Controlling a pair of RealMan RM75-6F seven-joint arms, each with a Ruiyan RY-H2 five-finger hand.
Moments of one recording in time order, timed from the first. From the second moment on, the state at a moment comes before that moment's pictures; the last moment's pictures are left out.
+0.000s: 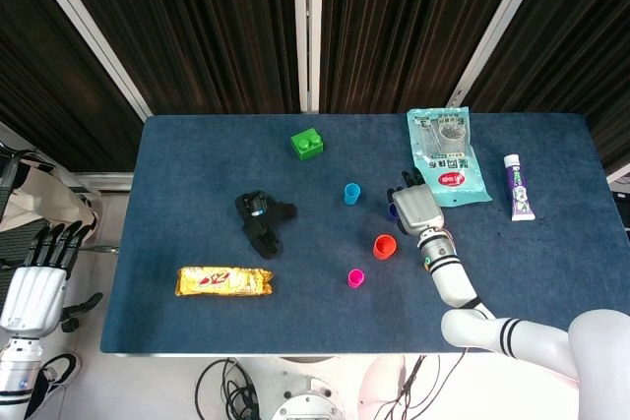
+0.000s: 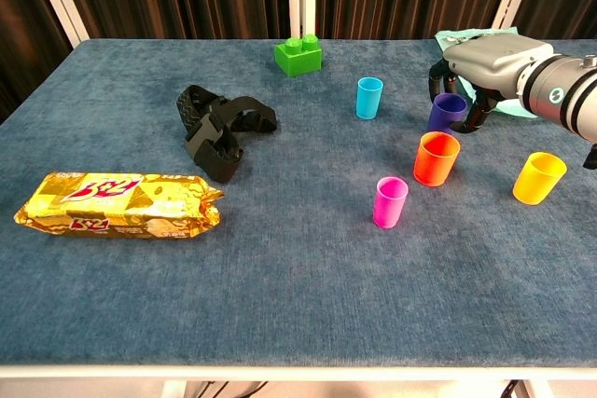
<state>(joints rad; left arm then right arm) -0.10 -1.14 -0.03 -1.64 1.57 1.53 0.10 0.84 -1.61 0.15 -1.30 -0.81 0.96 -0.64</state>
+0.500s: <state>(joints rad) -0.10 -1.14 -0.03 -1.64 1.57 1.52 0.11 0.81 -1.51 0.17 -1.50 -0.91 1.03 -0.60</state>
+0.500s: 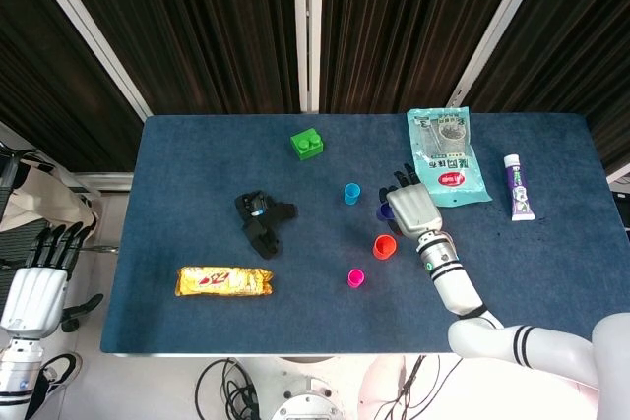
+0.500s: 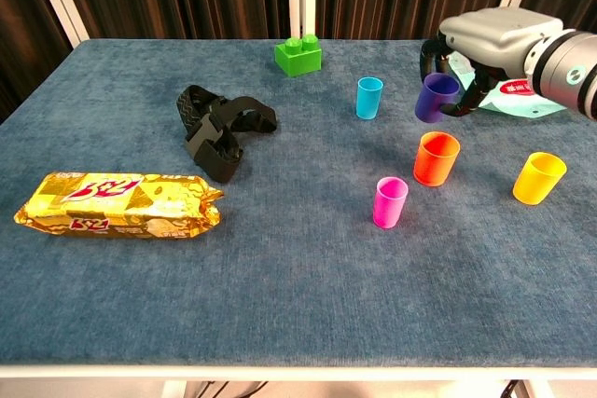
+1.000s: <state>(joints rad) -0.11 -1.14 -0.03 -1.65 1.57 1.52 0.13 0.77 -1.34 0.12 -1.80 -0.93 1.08 -0.72</state>
